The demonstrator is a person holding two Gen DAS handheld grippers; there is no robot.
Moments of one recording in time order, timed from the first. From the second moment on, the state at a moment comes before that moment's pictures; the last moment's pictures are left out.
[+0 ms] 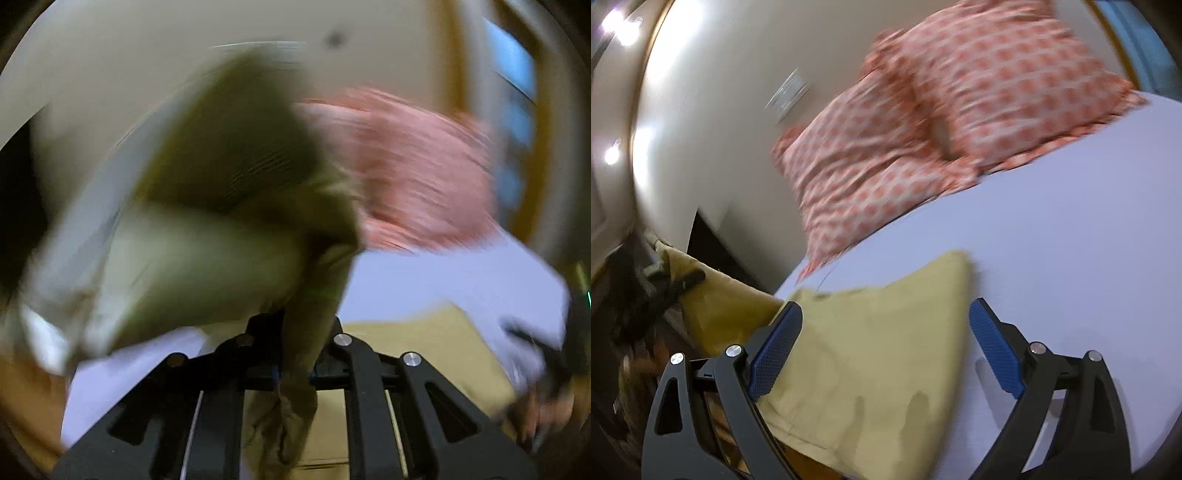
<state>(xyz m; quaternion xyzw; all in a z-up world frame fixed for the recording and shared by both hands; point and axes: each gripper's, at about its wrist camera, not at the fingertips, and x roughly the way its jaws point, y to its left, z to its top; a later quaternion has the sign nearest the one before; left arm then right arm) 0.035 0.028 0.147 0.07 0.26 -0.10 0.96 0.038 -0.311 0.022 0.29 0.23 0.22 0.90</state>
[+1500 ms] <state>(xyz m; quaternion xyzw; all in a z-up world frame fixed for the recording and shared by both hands) 0.201 0.037 0.075 -0.06 0.42 -0.17 0.89 0.200 -0.301 0.055 0.26 0.36 0.30 0.85</state>
